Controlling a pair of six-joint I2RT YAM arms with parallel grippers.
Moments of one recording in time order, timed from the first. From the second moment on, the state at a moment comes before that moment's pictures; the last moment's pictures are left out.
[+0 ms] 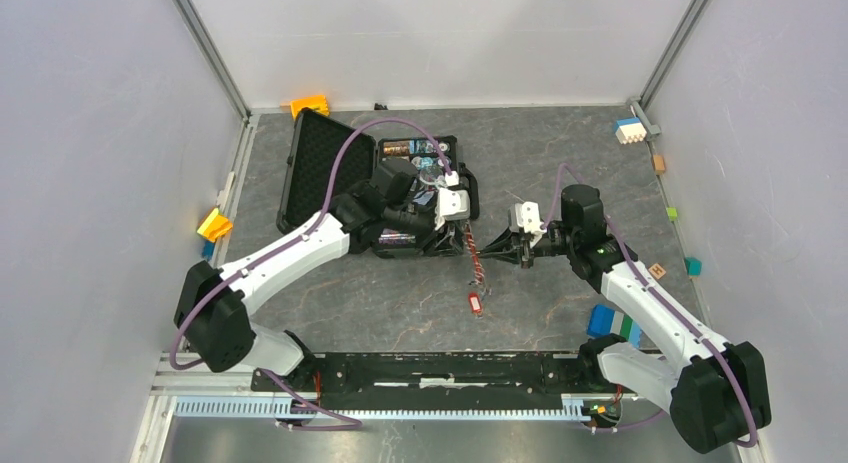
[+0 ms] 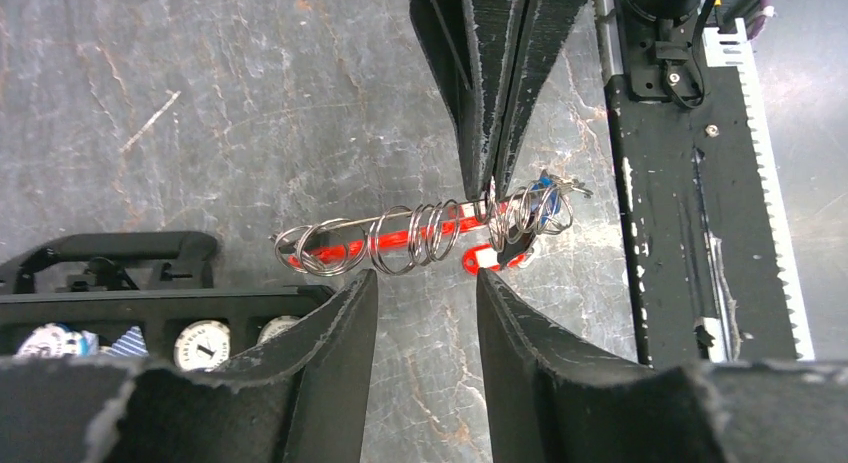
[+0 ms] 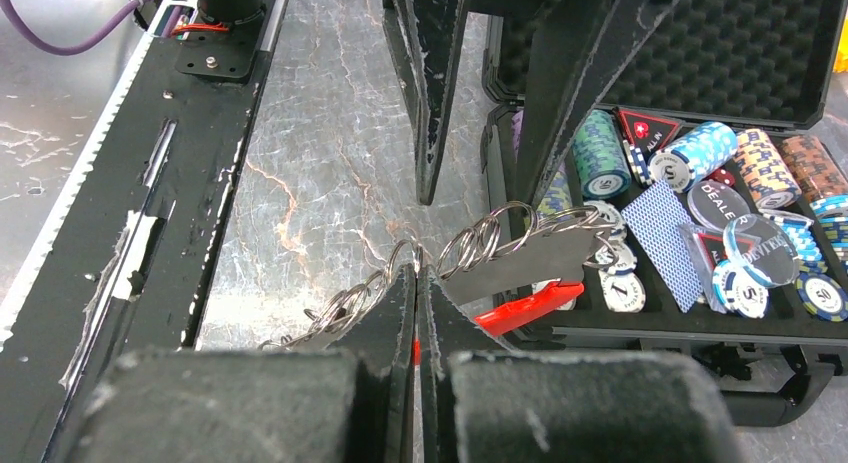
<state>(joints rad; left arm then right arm) -0.75 1.42 1.13 -0.34 0.73 0.48 0.35 1.03 0.64 -0.06 -1.18 -0.58</state>
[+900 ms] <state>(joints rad) -0.72 1.51 1.18 -0.31 0.84 0.28 0.35 1.03 0.64 -0.14 -1.17 -0.65</state>
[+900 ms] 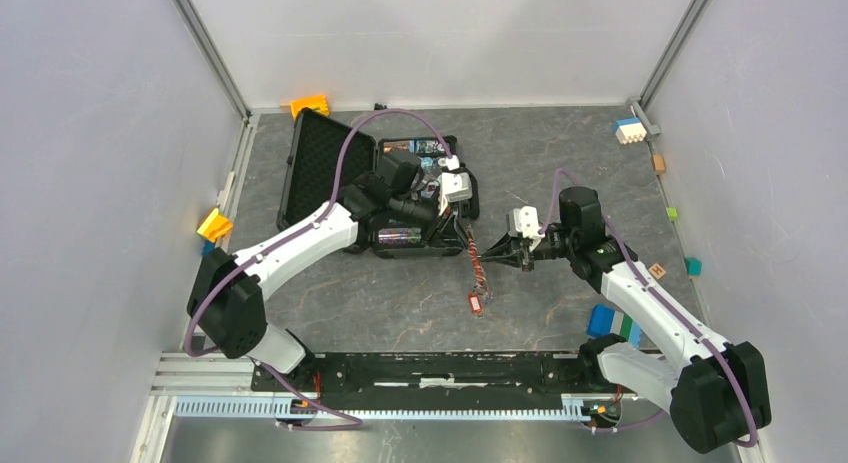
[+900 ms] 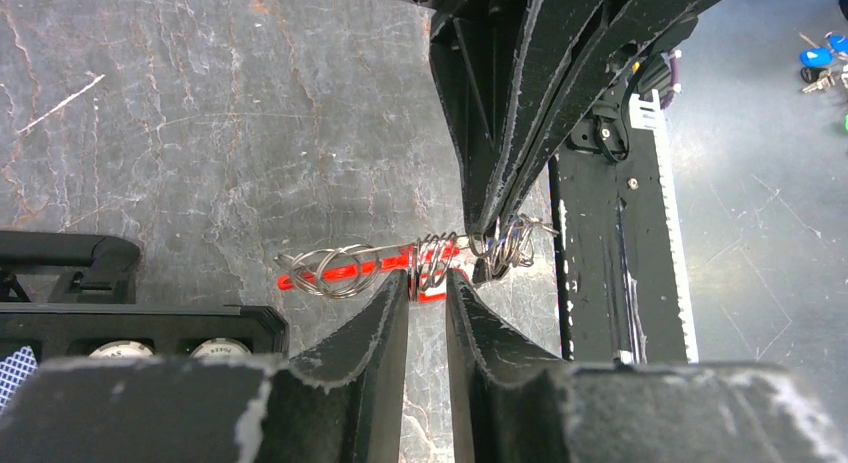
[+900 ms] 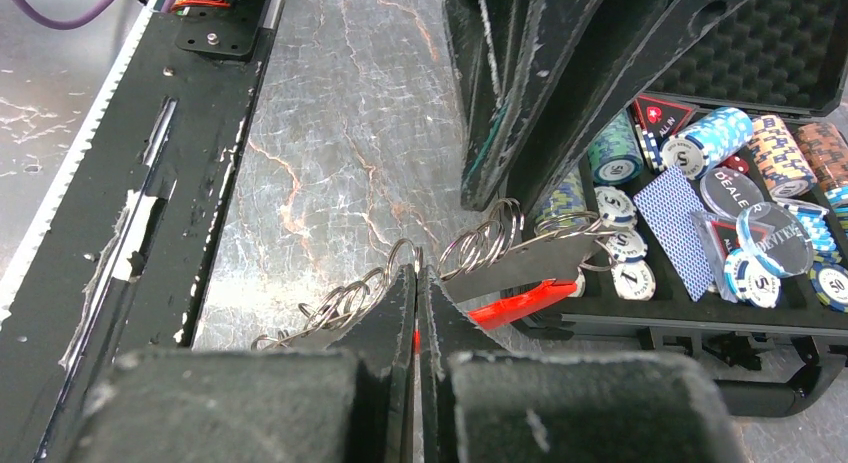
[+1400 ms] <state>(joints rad) -0.69 1.53 1.20 -0.29 0.87 0.24 0.35 1.03 0.64 -0.15 -1.17 -0.68</state>
